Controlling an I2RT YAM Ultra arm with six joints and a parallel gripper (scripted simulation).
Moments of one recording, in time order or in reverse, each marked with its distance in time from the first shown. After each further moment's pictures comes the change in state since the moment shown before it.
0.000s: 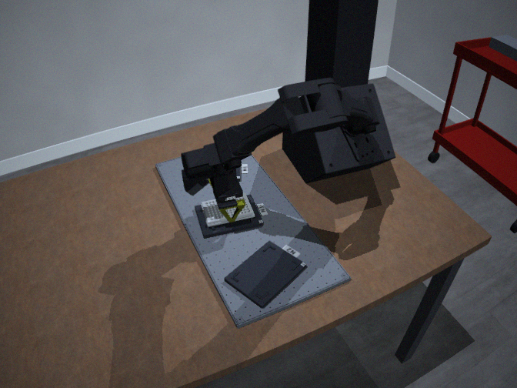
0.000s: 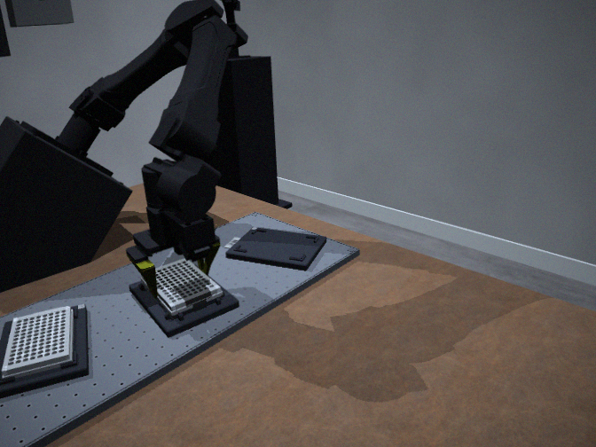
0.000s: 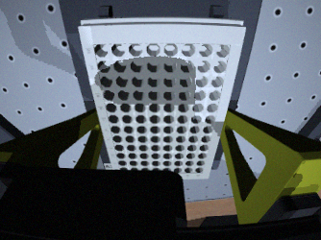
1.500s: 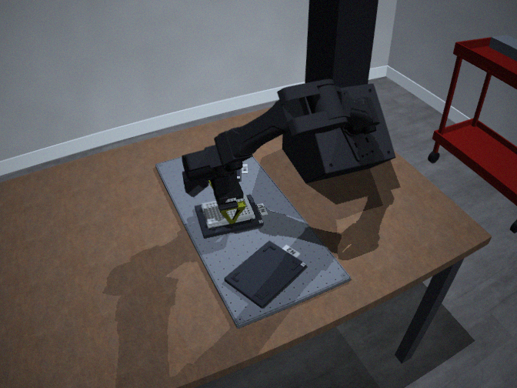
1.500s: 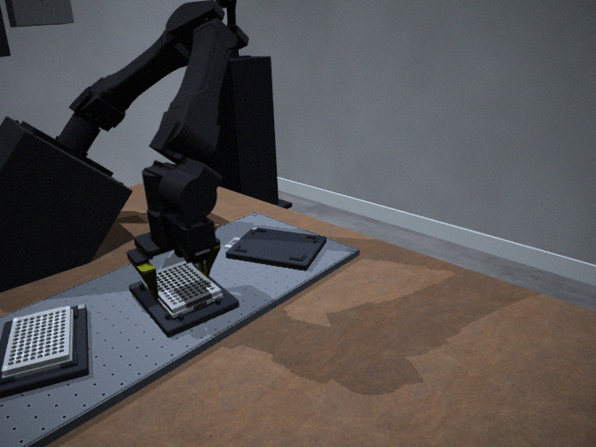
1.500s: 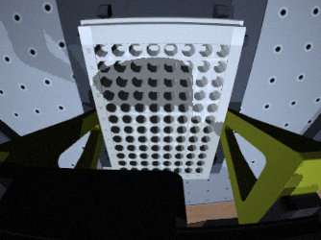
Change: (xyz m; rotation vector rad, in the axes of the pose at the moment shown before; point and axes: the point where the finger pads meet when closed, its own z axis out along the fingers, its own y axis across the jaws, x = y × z) arm 0.001 0.001 0.005 0.000 -0.003 -0.002
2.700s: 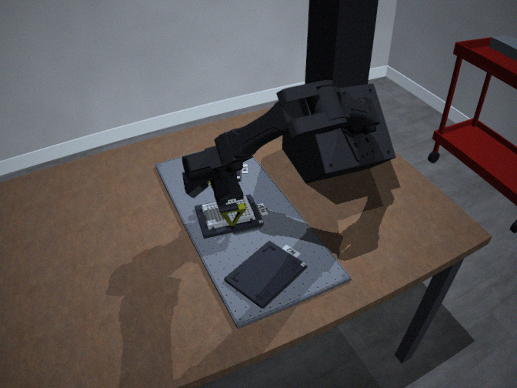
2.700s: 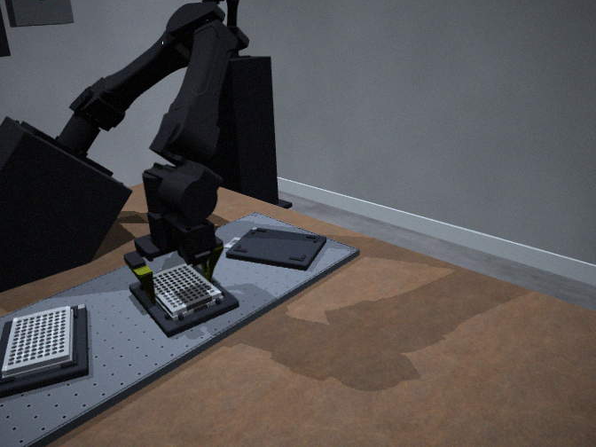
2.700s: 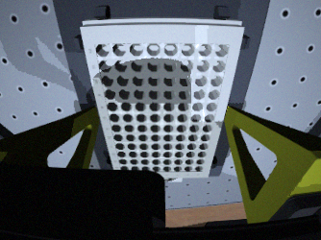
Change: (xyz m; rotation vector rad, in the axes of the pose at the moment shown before) arm 0.000 0.000 0.003 0.000 -0.002 -0.001
